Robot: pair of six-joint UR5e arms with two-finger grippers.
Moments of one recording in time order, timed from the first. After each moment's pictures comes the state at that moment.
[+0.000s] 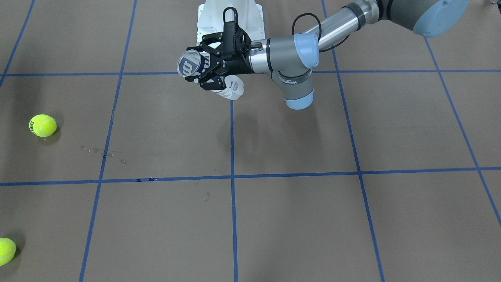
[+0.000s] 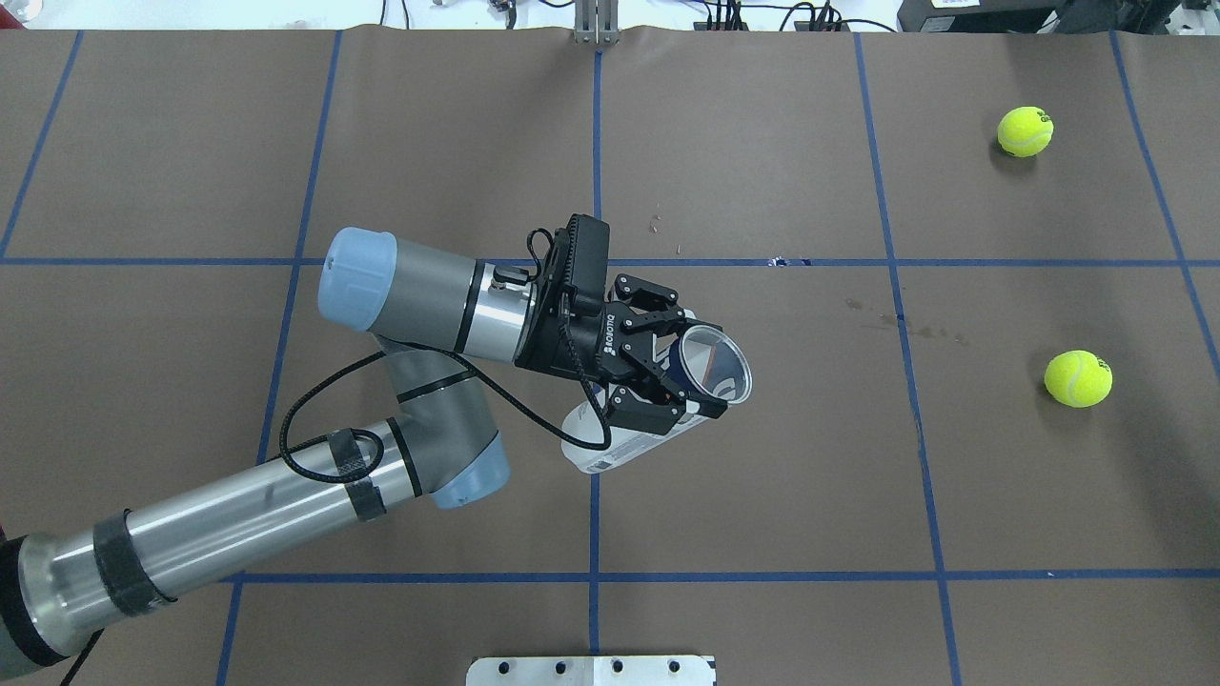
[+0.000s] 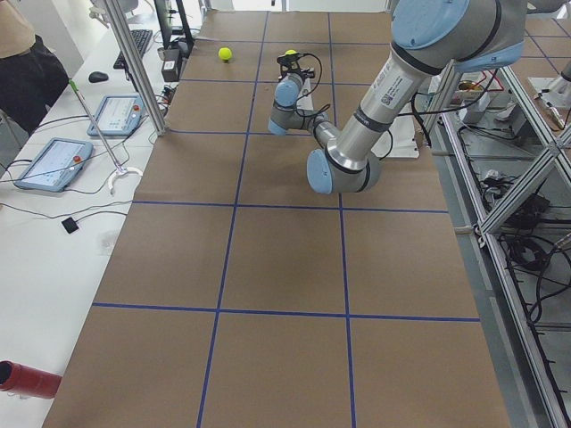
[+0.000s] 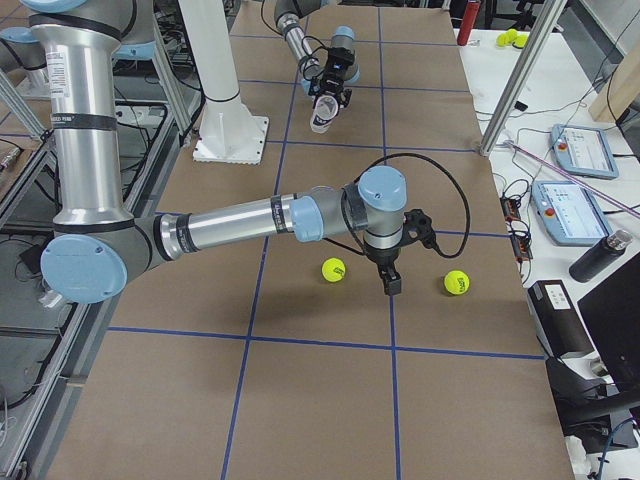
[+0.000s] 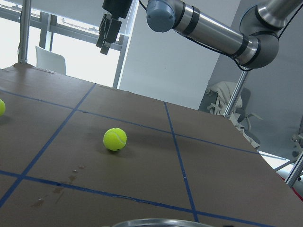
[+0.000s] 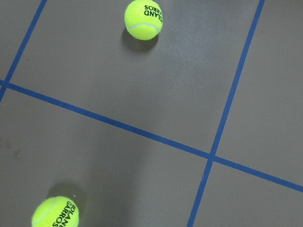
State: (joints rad) left arm -0.51 -2.41 -1.20 -3.31 -2.14 -0.52; right arm 1.50 -1.55 1.79 -1.54 2.33 -0.10
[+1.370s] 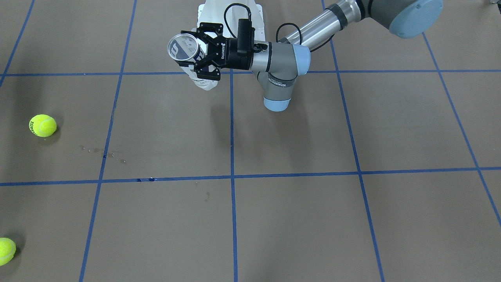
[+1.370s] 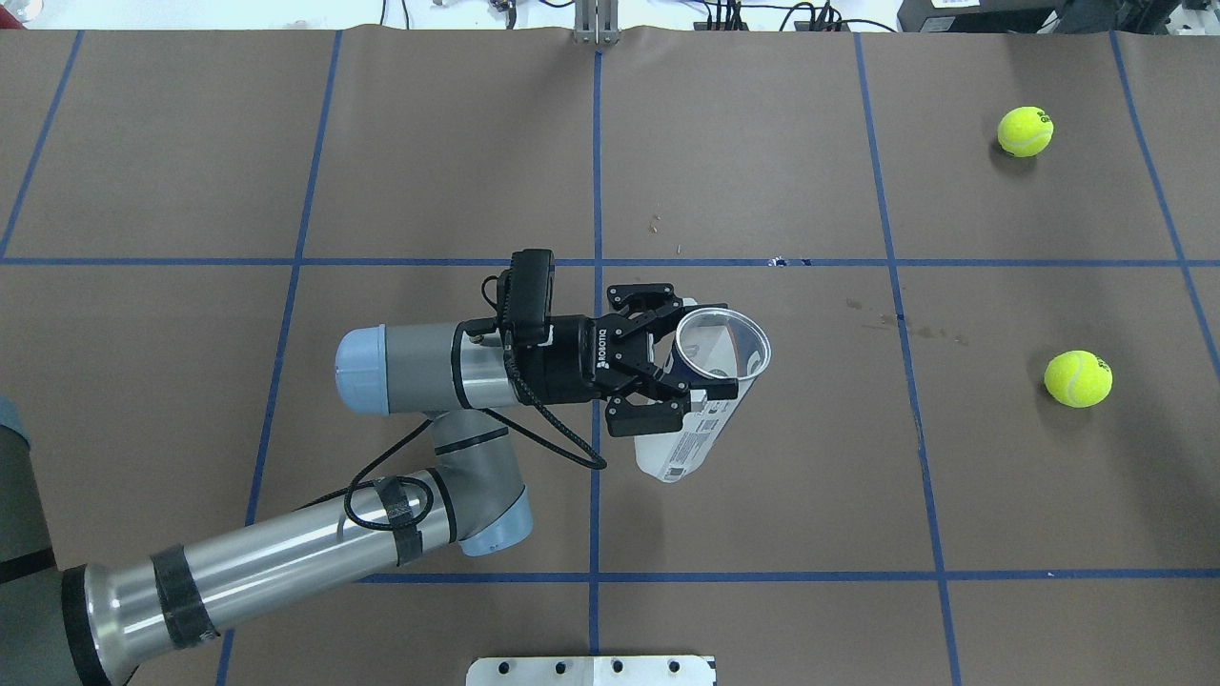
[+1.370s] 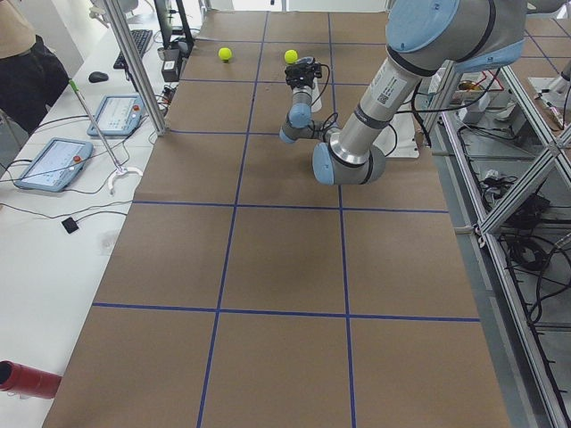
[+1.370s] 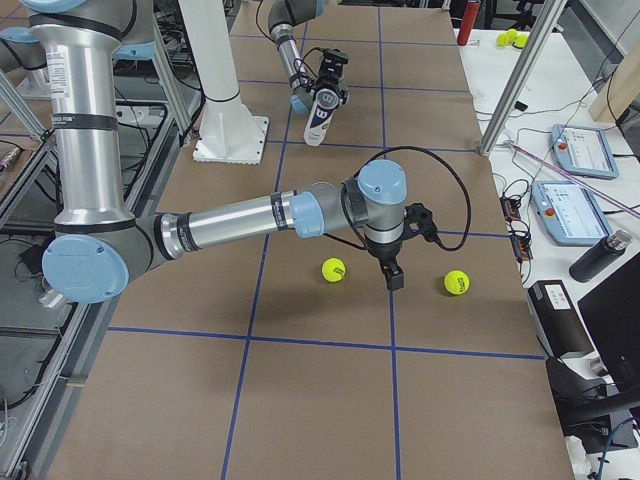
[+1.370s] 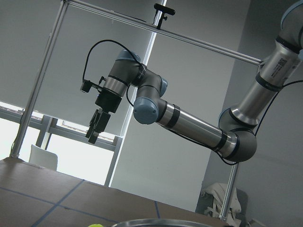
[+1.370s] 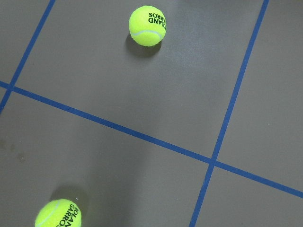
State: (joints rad) left arm -0.44 -2.46 -1.00 -3.77 -1.76 -0.62; right arm 1.50 -1.54 1.80 -1.54 2.33 -0.10
